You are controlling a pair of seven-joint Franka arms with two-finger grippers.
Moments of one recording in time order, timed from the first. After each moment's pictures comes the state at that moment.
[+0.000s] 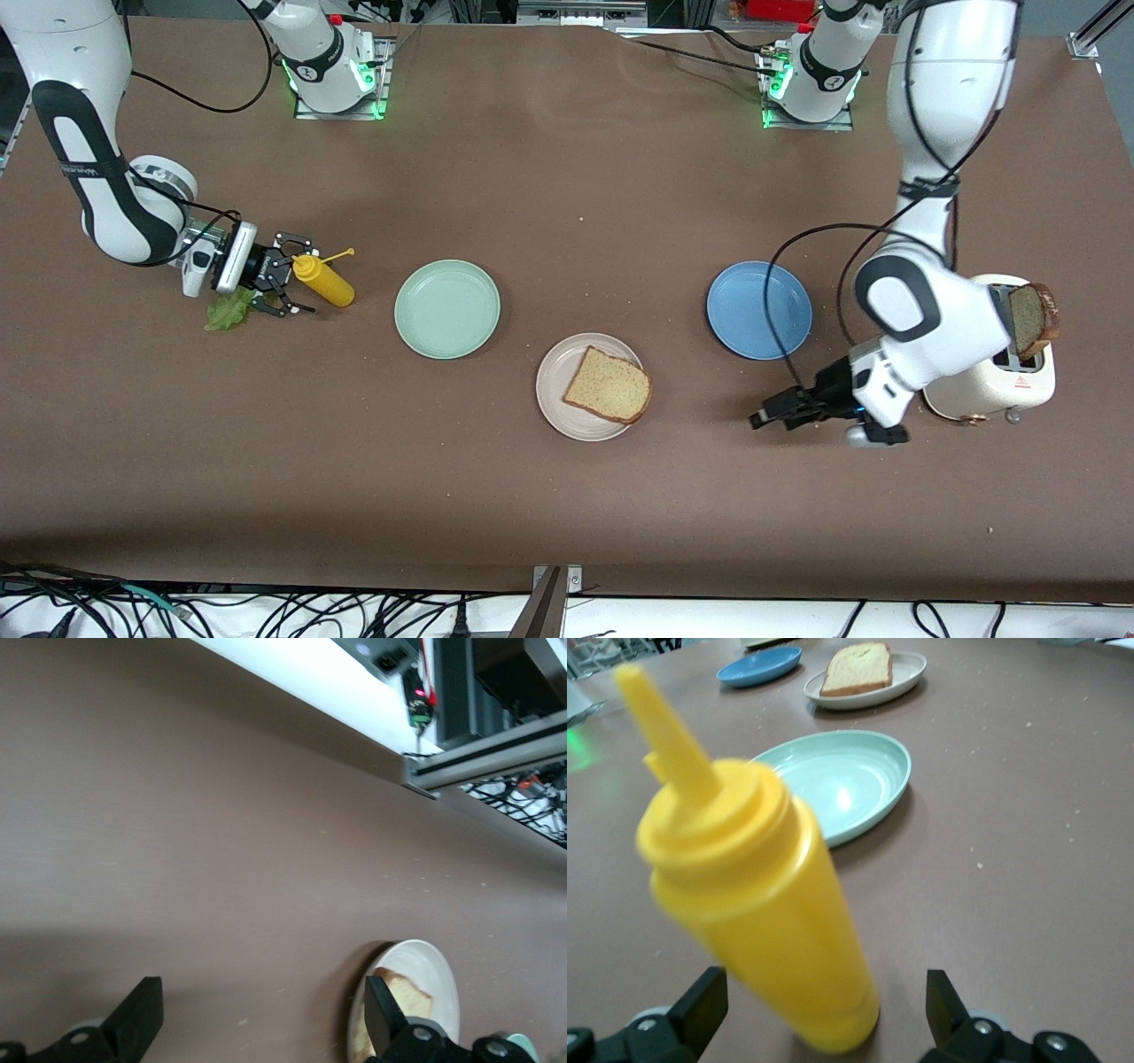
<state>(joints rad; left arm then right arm) -0.36 0.61 0.31 -1.69 -1.12 2.35 0.49 -0.16 0.43 -0.06 -2.30 1.26 2.08 -2.42</state>
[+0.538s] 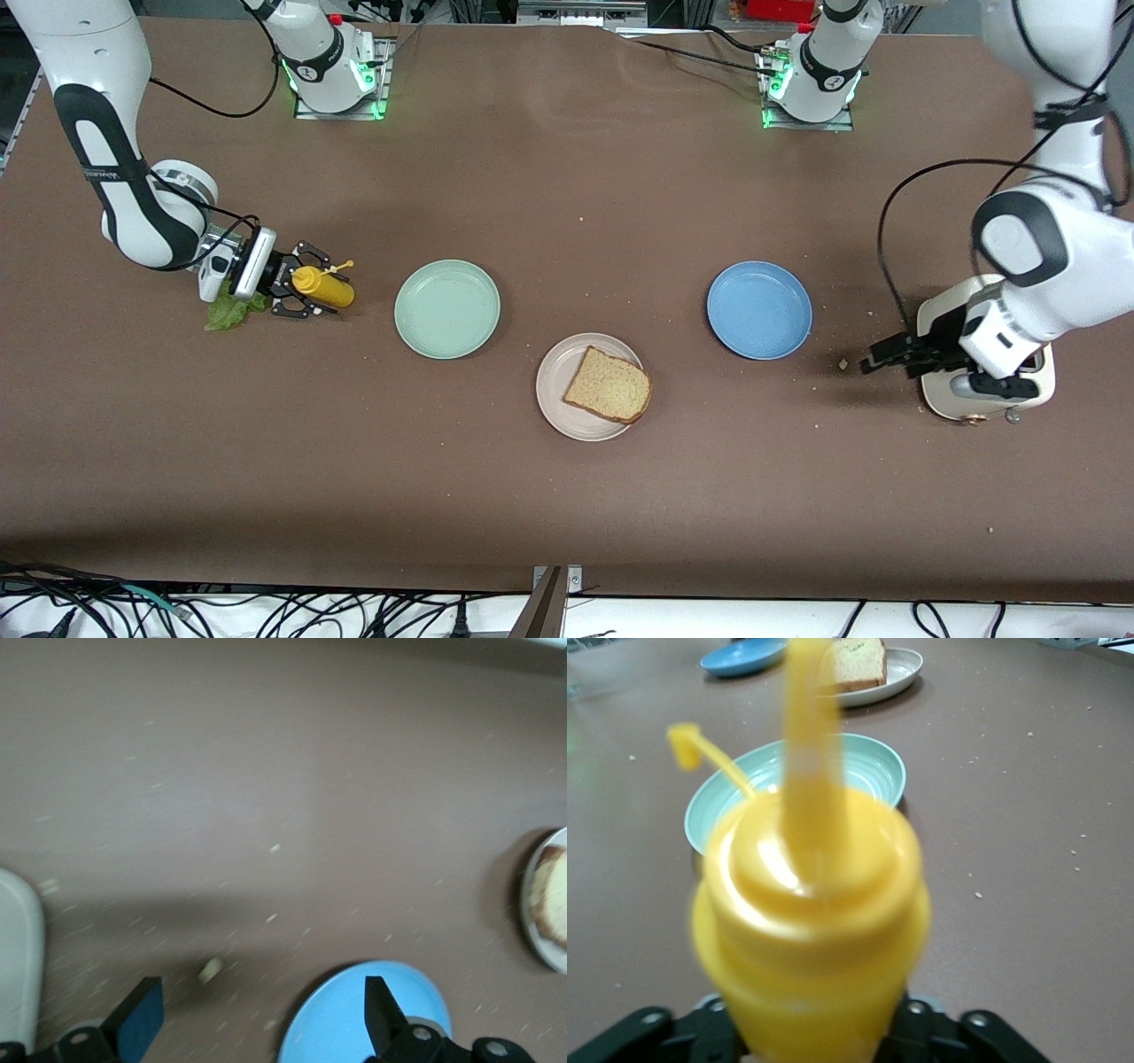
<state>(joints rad) -0.36 0.36 0.51 -1.83 -0.54 2.14 0.40 -0.09 0.43 -0.06 -2.29 1.31 2.16 -2.44</state>
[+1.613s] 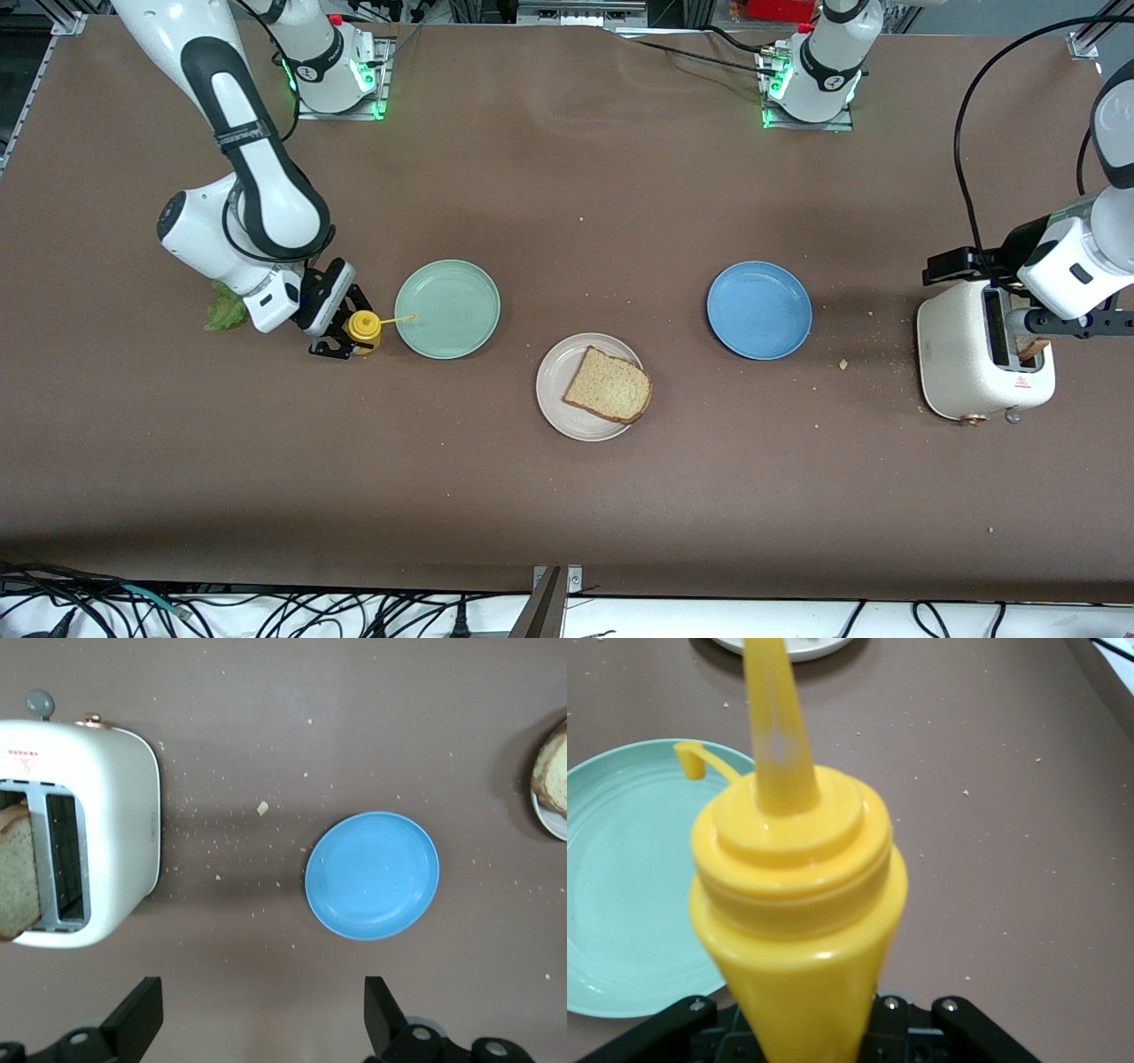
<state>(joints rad) -0.39 0.25 0.48 -1.47 -0.17 1.50 0.09 0.29 0.37 -0.05 -2.12 0.92 2.66 -1.85</state>
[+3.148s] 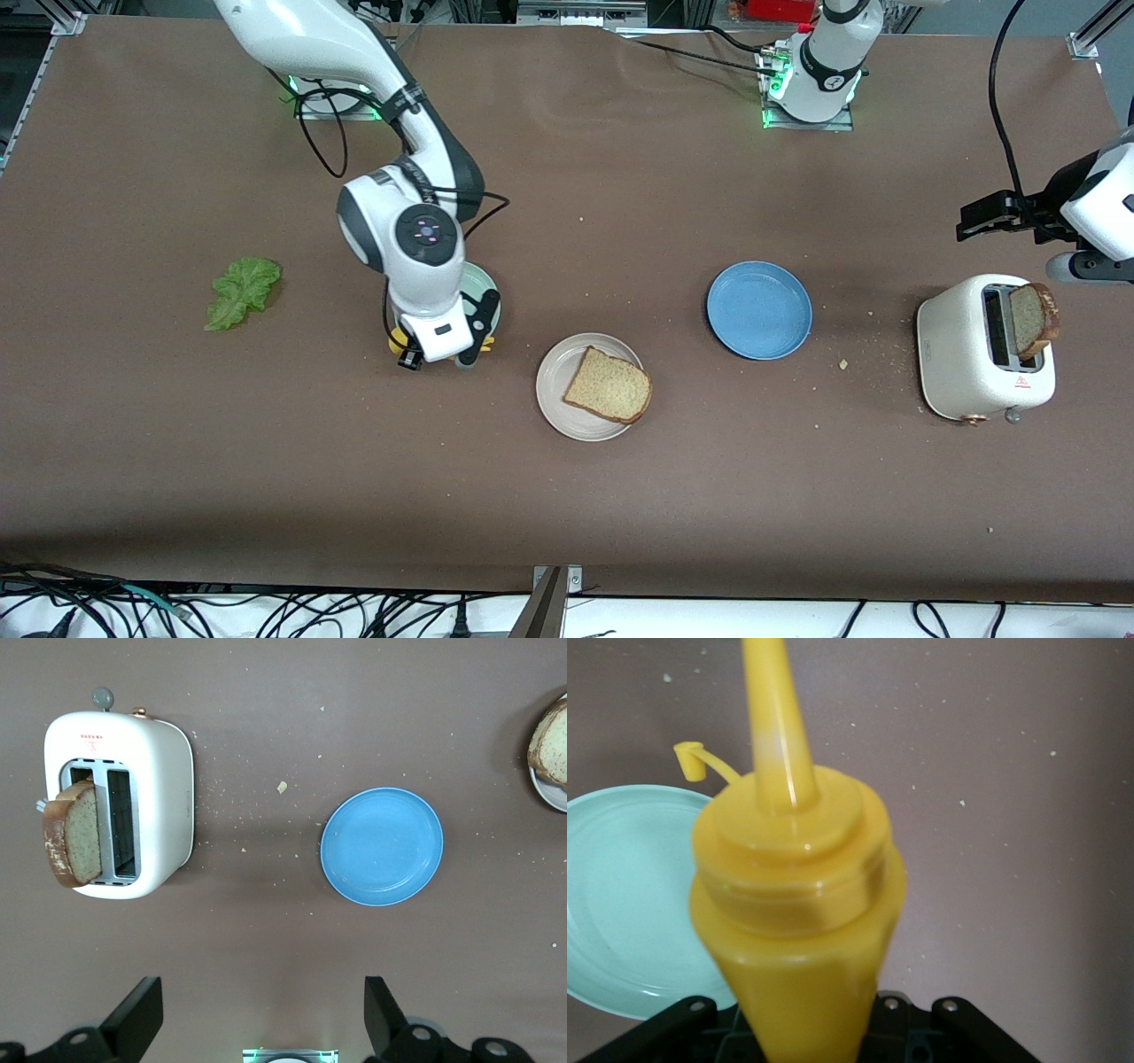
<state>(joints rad) -0.40 0.18 0.45 -1.41 -0.07 1.39 0.06 0.60 0.64 -0.05 -1.45 -0.35 2.00 -0.53</state>
